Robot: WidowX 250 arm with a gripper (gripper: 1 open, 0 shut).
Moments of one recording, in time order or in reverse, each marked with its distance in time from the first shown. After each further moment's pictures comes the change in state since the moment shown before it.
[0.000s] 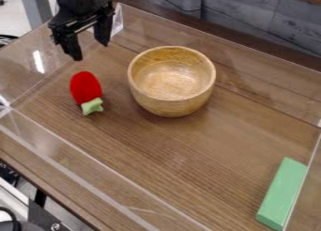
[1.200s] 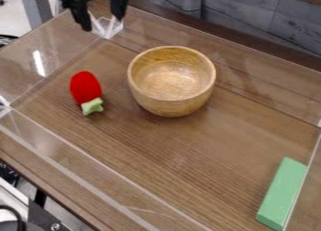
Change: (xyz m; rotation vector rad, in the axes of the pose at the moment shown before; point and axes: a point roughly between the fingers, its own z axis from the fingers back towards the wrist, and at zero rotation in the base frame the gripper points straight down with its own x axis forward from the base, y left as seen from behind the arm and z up) arm -0.017 -0.020 0.045 0.009 0.003 -0.197
